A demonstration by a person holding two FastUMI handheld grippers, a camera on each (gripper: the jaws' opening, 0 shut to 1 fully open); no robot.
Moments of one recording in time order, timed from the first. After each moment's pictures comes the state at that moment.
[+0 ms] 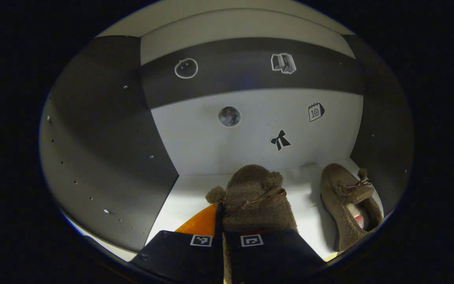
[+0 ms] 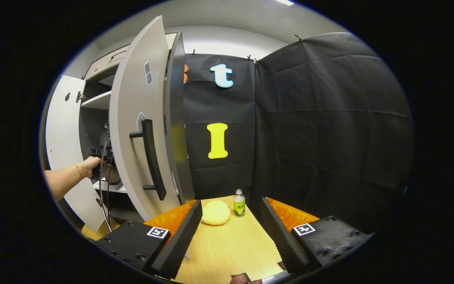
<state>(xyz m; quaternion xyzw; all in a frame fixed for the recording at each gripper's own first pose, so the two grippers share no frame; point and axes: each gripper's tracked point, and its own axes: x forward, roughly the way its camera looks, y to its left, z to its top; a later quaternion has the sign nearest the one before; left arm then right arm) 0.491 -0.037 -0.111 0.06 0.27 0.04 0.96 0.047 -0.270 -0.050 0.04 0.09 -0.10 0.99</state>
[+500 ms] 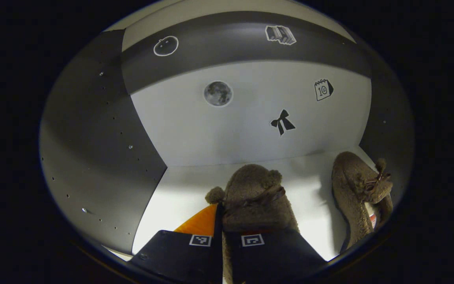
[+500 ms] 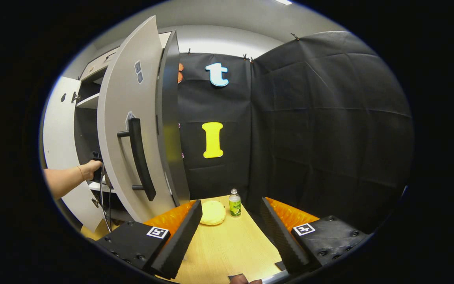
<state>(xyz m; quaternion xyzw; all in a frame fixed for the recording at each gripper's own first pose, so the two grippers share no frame) 0.502 -0.038 -0.145 0.07 0.31 0.04 0.95 0.052 -0.278 -0.053 0.05 0.09 -0.11 0.99</state>
